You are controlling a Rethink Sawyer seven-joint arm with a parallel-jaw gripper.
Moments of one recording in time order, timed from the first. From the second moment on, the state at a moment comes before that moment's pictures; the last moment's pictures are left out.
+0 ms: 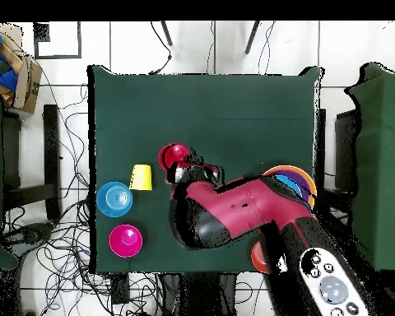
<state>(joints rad) -0.78 -1.05 0.77 2.06 -0.65 0.28 2.35</state>
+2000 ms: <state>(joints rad) -1.18 -1.01 1.06 2.06 -0.74 0.46 2.07</state>
